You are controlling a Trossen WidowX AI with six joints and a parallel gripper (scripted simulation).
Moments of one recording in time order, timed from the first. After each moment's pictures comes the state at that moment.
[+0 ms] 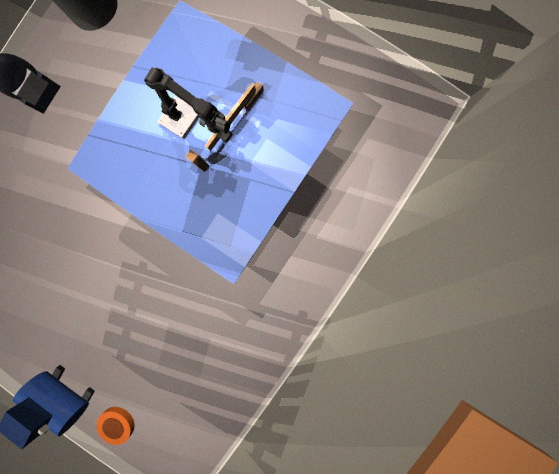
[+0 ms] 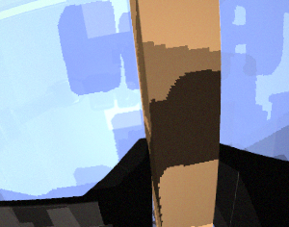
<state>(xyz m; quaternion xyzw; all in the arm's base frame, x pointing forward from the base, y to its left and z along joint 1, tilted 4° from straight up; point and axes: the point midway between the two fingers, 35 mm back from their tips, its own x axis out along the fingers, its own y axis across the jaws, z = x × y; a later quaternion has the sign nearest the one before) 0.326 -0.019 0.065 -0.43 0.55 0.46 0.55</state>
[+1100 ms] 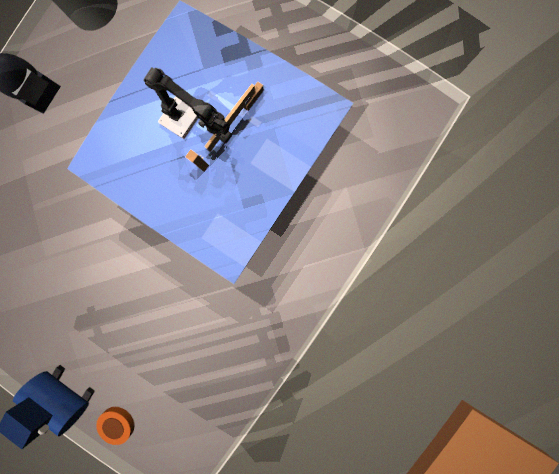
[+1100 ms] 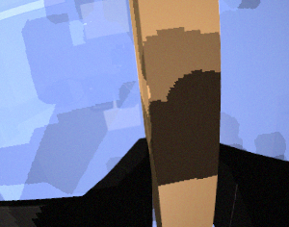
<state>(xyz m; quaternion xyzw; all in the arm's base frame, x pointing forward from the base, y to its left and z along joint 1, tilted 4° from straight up) 0.326 -0.024 0.064 -0.43 0.55 0.46 0.55</state>
